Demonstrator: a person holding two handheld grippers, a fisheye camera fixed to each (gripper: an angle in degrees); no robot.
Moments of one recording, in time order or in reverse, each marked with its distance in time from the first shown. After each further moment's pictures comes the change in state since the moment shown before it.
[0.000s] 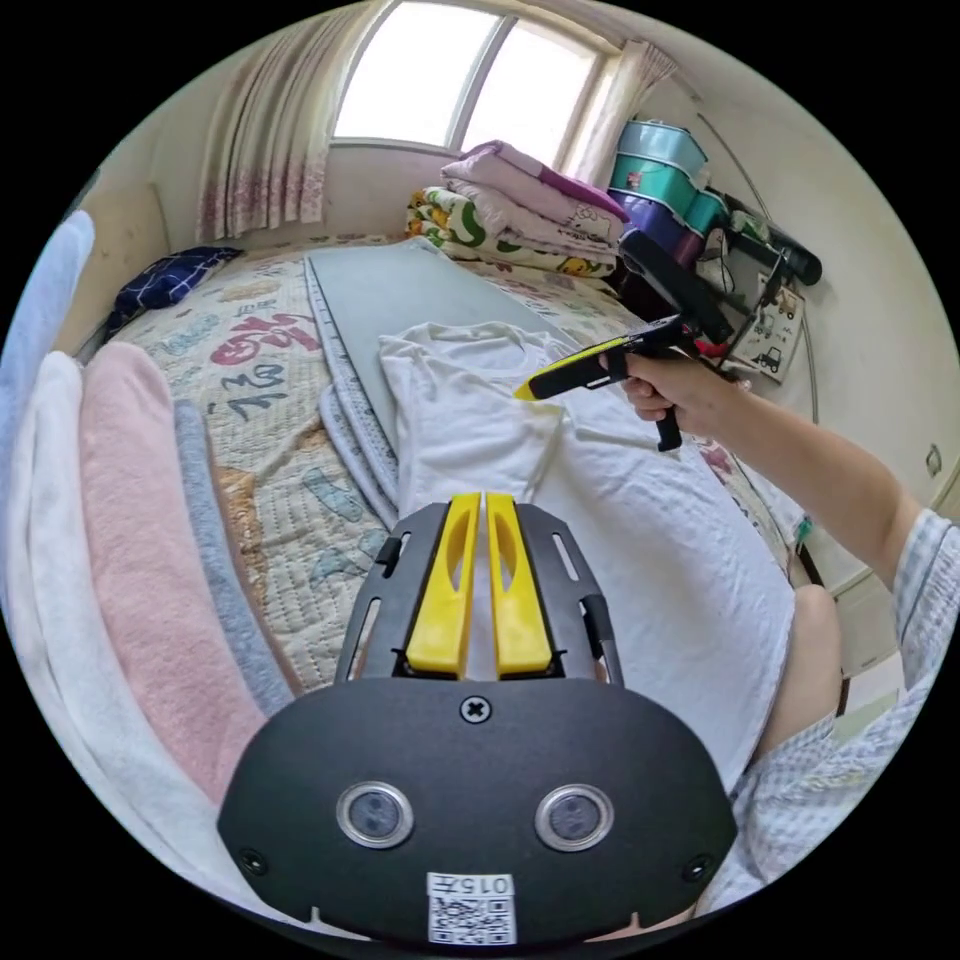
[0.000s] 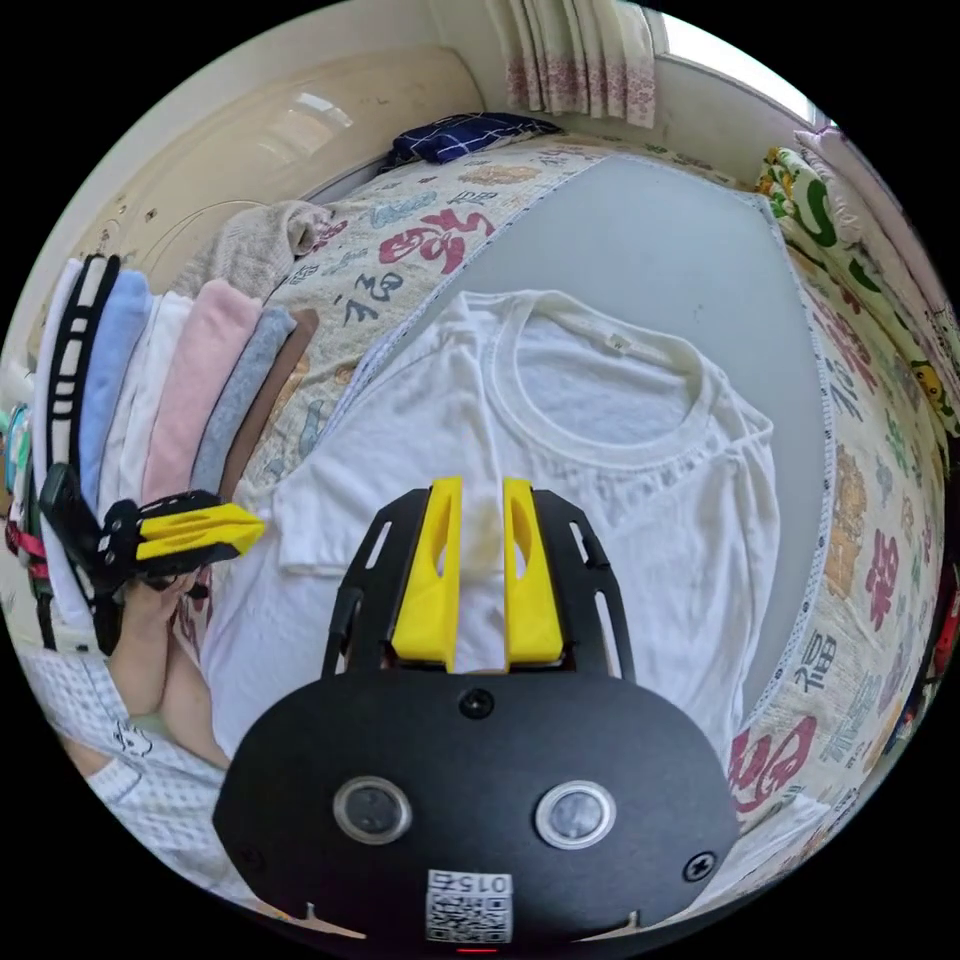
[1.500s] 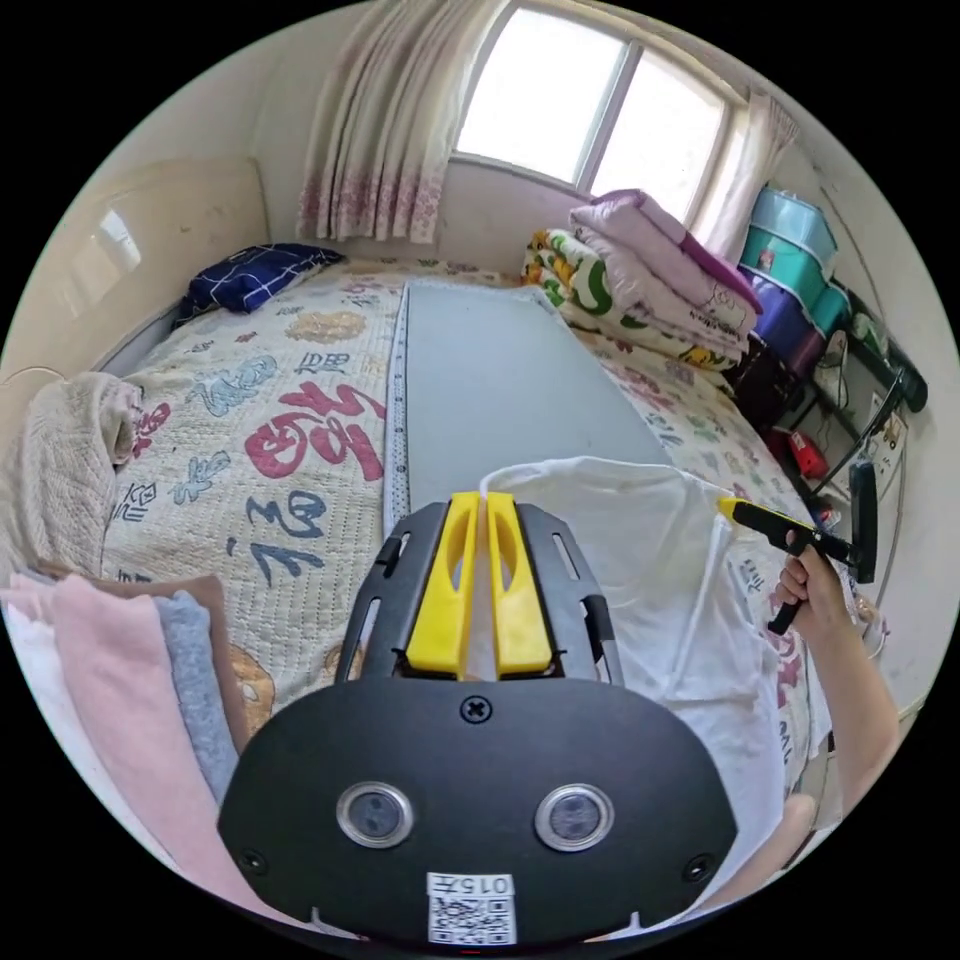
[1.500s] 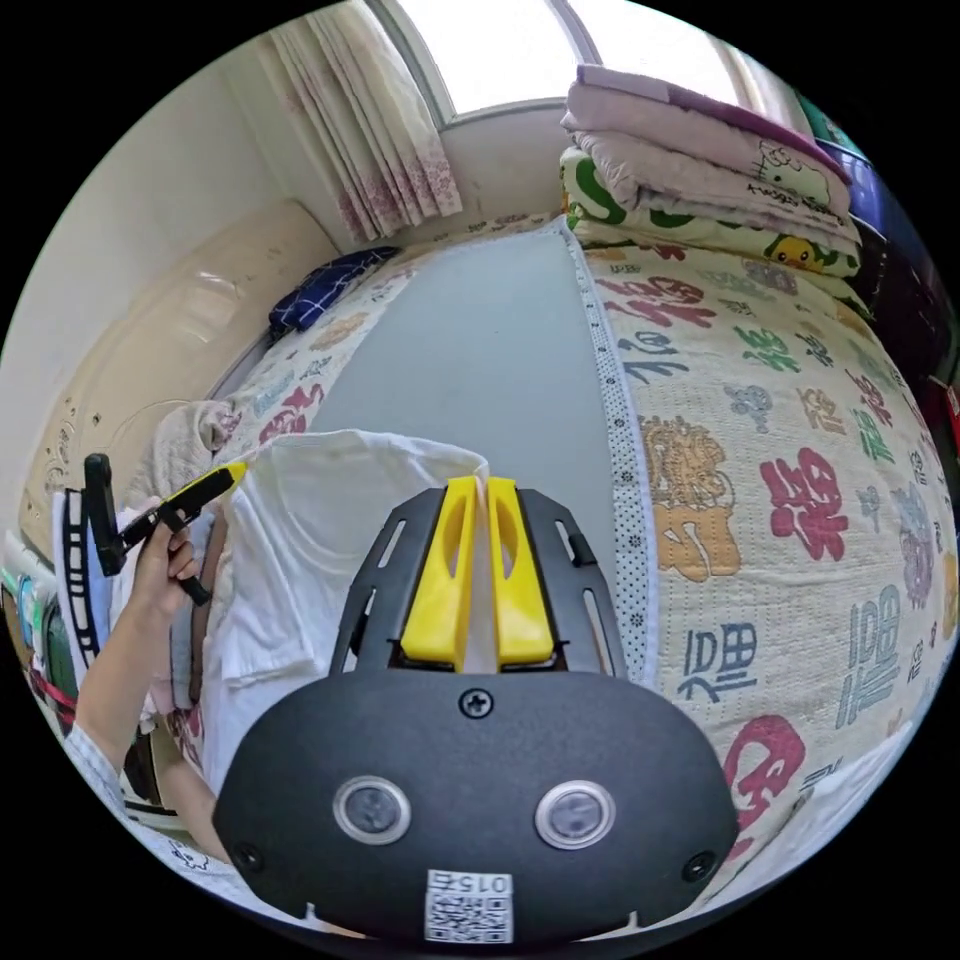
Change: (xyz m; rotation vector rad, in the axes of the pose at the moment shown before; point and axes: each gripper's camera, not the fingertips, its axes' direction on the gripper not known) left arm -0.060 -0.142 0.009 0.176 -0.210 -0.275; right arm -0.178 -0.237 -0.307 0.433 0.067 0.359
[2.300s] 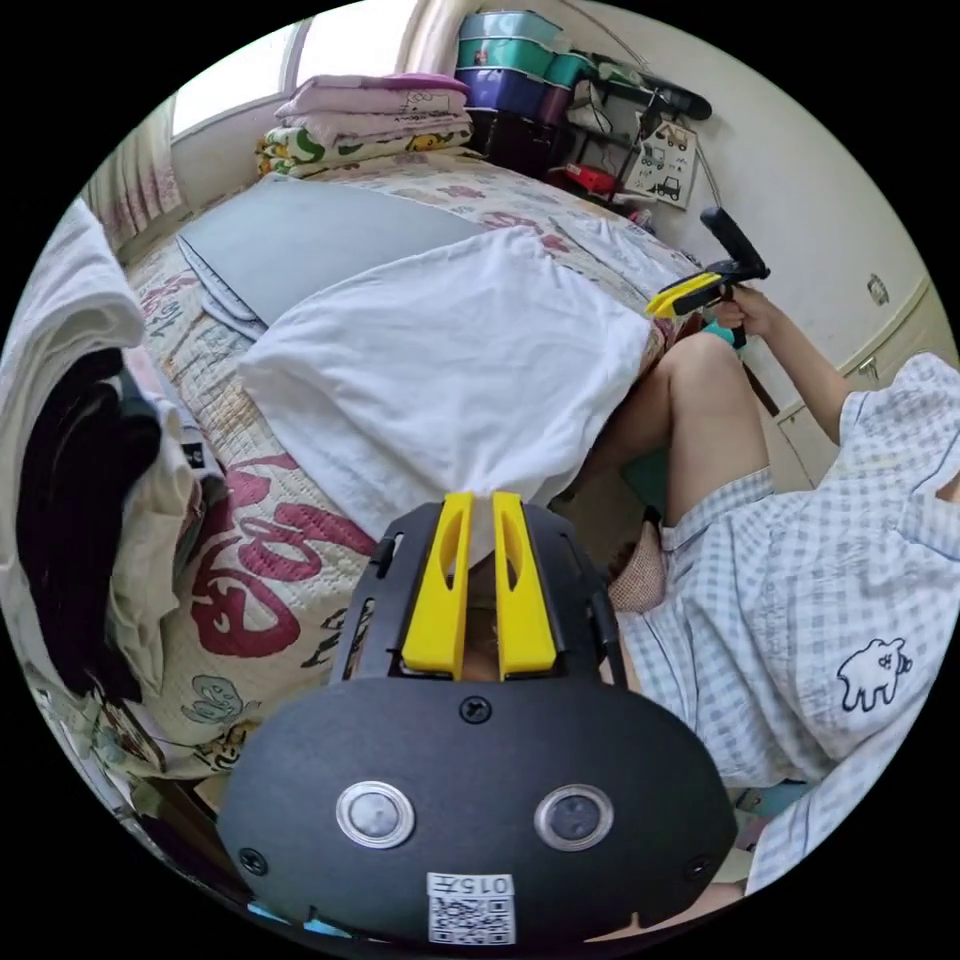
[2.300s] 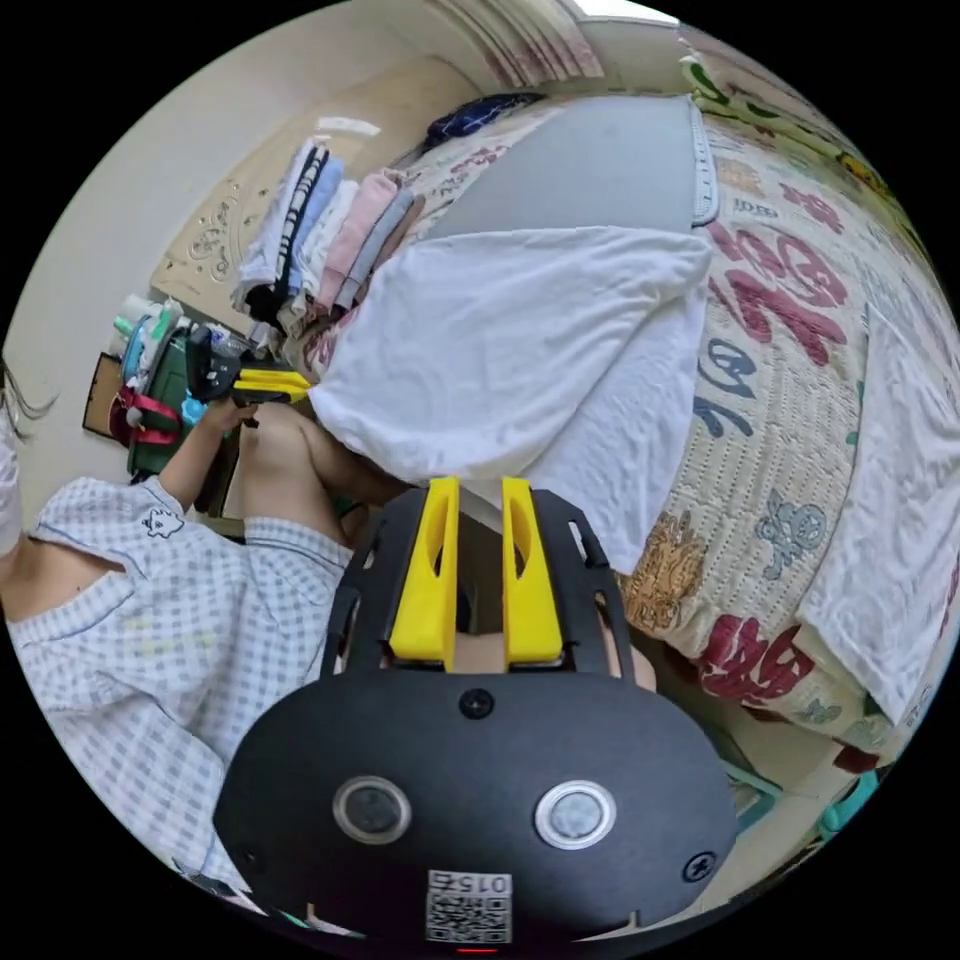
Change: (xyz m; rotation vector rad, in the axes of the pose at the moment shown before) left arm 0.053 0.341 -0.237 -0.440 0.296 0.529; right arm -0.227 0.313 -0.326 -0.374 -0.312 -0.125
